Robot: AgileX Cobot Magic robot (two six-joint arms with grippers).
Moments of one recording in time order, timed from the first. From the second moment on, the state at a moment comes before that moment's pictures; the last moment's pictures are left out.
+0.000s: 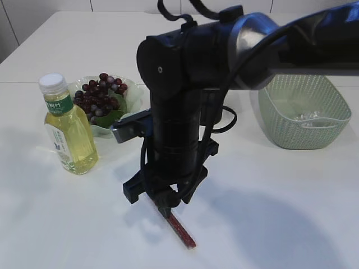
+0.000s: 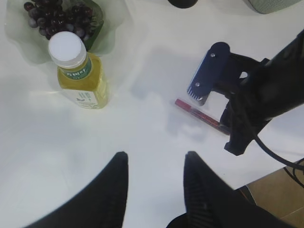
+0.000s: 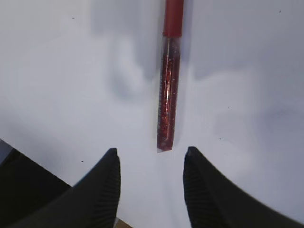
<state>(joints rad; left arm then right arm) -0.55 1.18 -1.41 0.03 1.26 -0.23 0.75 2.05 -1.60 0.11 1.23 0.06</state>
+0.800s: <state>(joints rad) -0.55 1.18 -1.41 0.03 1.26 -0.23 0.75 2.26 -1.77 0.07 1.22 0.06</state>
